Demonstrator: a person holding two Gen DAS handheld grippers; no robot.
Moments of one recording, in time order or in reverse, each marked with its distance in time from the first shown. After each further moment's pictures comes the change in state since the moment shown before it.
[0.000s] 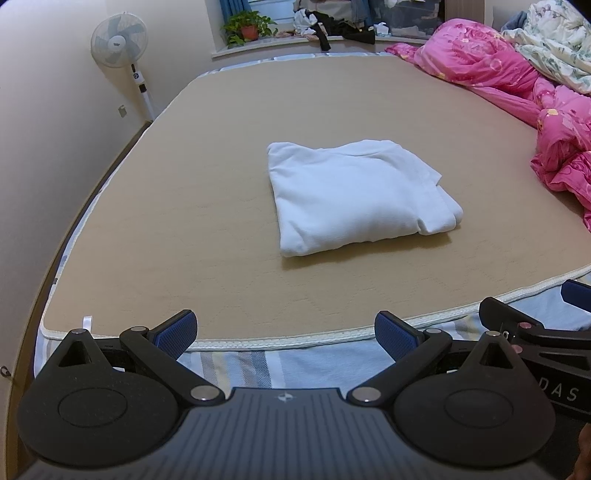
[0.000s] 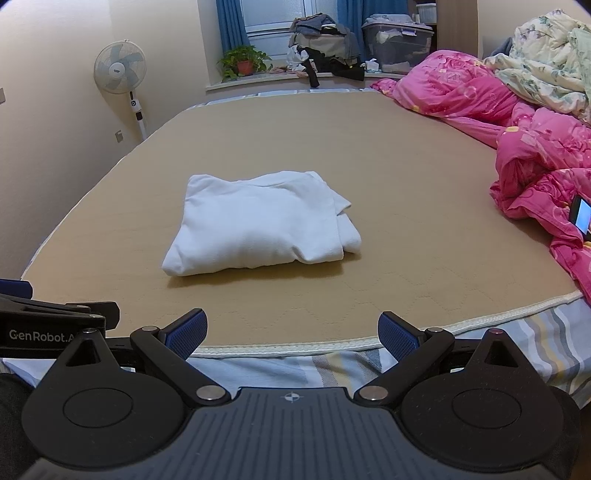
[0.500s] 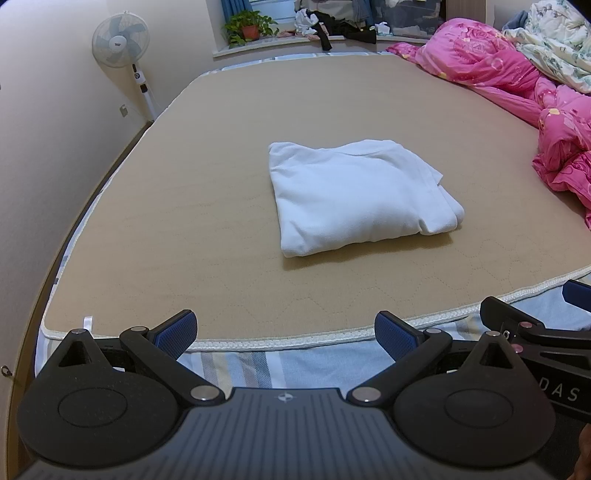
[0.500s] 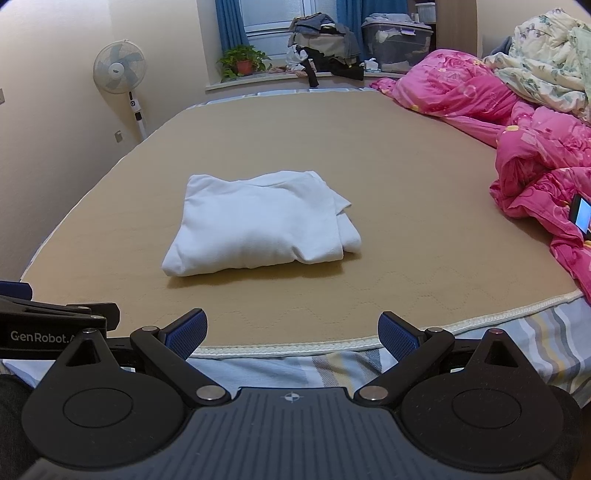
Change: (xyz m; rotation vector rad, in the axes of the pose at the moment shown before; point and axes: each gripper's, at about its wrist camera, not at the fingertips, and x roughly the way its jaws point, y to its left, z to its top) left arm 0.002 0.002 0.000 0.000 -0.003 0.006; right arm 0.001 -0.002 0.001 0.000 0.001 0.002
